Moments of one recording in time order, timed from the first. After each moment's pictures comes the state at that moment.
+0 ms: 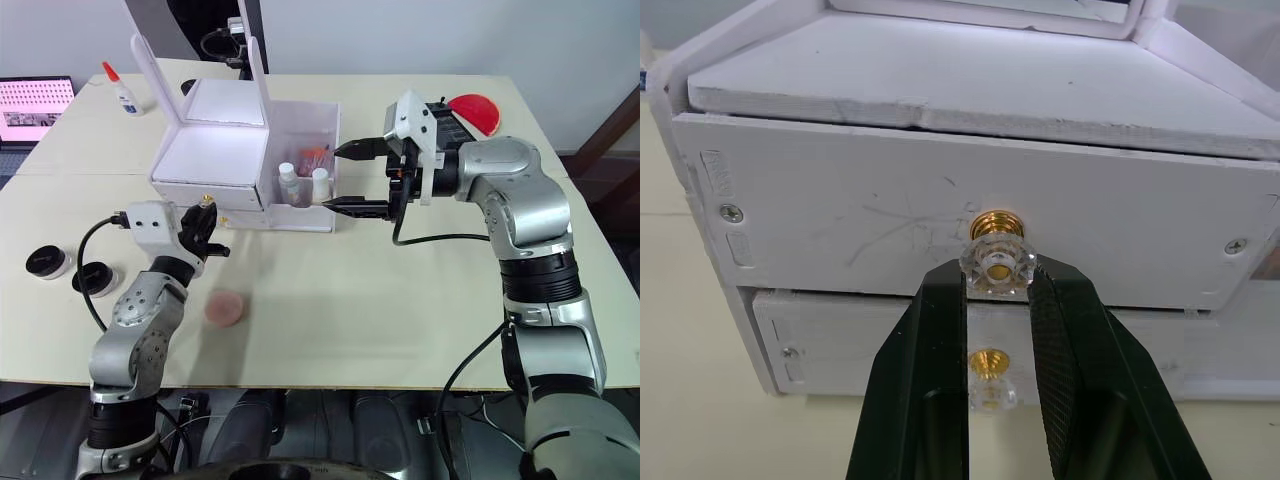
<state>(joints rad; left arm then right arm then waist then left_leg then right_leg) -0.11 0.15 0.11 -0.43 -0.26 0.45 -0.06 -0.83 -0.65 0.07 0.01 0.42 0.52 1.22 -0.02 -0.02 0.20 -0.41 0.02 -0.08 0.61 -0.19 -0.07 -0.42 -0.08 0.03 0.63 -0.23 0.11</state>
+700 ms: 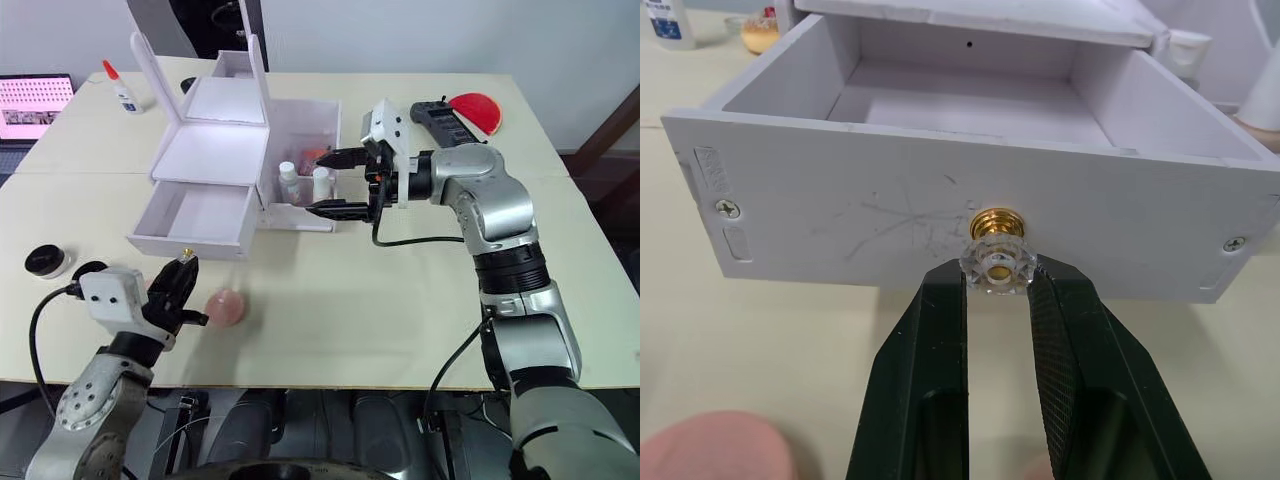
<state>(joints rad) 0.40 0.17 0.11 -0.84 -0.33 0.46 -0.12 -0.87 -0.55 0.13 0.13 0.41 0.50 1.24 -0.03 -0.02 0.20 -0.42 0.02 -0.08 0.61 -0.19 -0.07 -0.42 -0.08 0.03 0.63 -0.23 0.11</state>
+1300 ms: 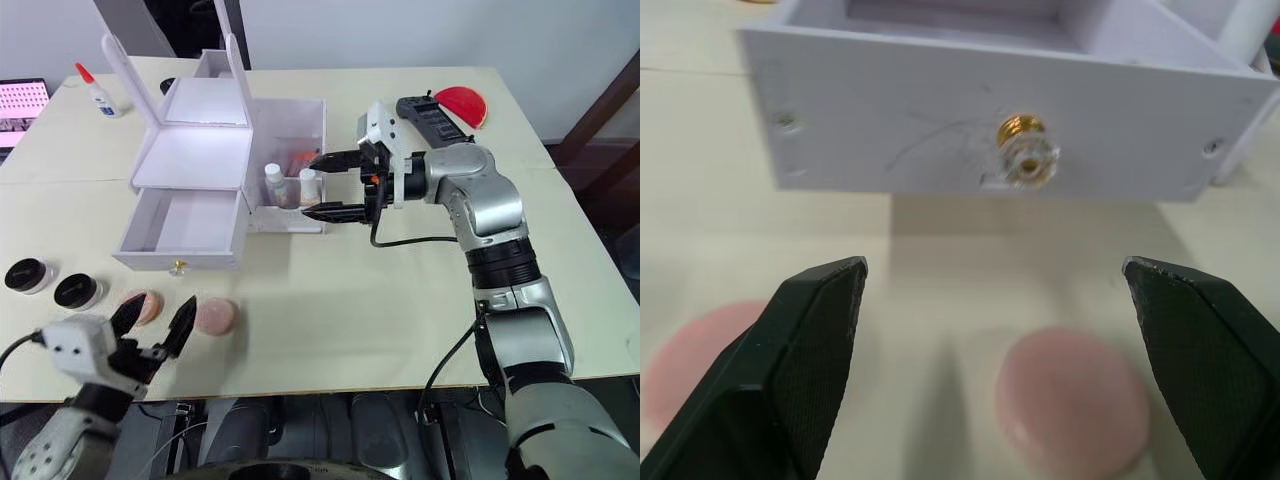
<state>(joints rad) 0.75 0.16 0.25 -0.88 -0.44 0.25 -0.29 -0.87 -0.54 0.13 0.20 0.41 0.44 1.30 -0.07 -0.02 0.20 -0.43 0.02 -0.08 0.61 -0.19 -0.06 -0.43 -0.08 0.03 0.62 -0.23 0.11</state>
